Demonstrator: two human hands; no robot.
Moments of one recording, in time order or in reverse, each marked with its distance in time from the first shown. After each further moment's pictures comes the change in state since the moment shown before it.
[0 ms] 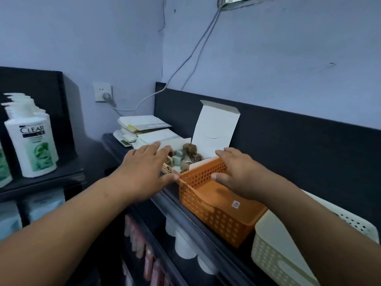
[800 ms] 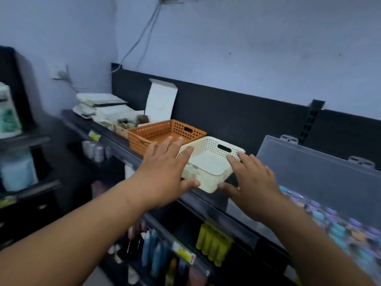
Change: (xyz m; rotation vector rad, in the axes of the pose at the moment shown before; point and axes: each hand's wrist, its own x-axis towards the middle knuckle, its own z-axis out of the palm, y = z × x) left_hand -0.205 0.220 -0.021 -0.002 0.048 0.313; right_hand -0.336 0.060 -0.013 -0.094 0.120 0.313
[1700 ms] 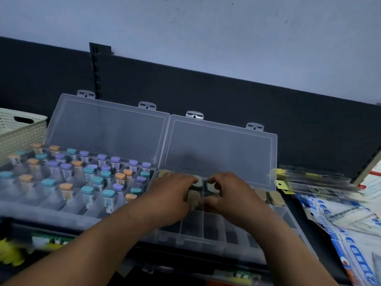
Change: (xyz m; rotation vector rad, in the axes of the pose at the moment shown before) left_hand 0.042 0.485 0.045 -0.606 -0.315 0.567; right_hand -0.235 0.385 -0.042 0.203 -0.064 0.532
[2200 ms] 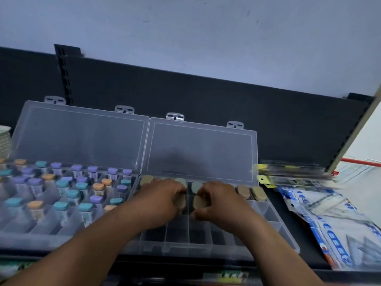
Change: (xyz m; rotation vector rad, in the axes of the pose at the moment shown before) left_hand 0.019 -0.003 0.004 -0.011 -0.150 -0.025; right_hand 0.002 0.023 0.016 0.026 -0.038 0.082
